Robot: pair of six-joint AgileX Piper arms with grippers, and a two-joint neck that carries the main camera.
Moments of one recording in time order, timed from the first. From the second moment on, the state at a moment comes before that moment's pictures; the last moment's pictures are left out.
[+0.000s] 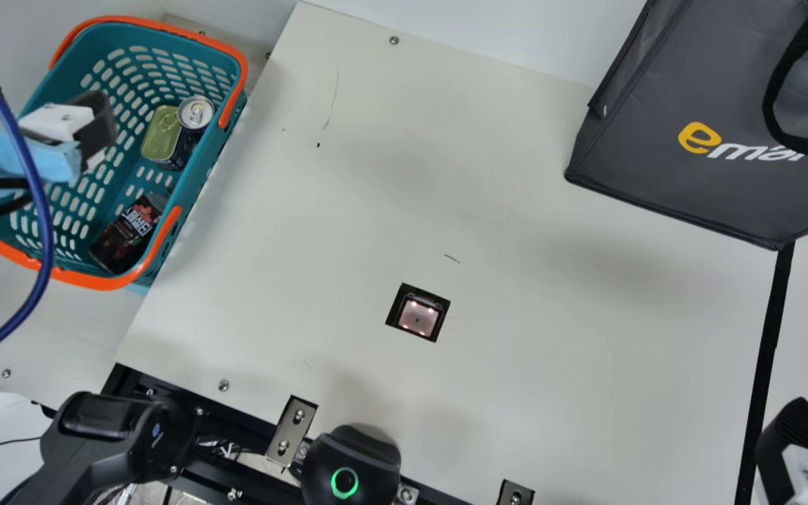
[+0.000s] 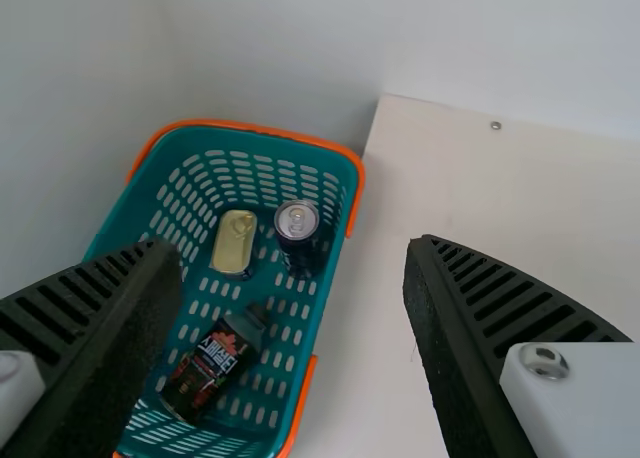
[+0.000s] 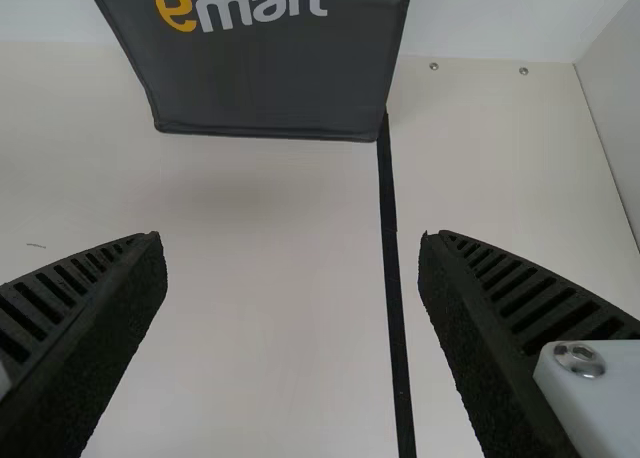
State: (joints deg) left arm 12.2 48.8 -68.2 1.8 62.7 -1.0; right arm 0.7 42.6 -69.8 -0.7 69.7 -2.3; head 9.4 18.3
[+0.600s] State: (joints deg) left arm 20.9 52.7 -68.3 6.1 58.4 -4.3; right arm 0.7 42.6 -69.8 -0.7 69.7 -2.3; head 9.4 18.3
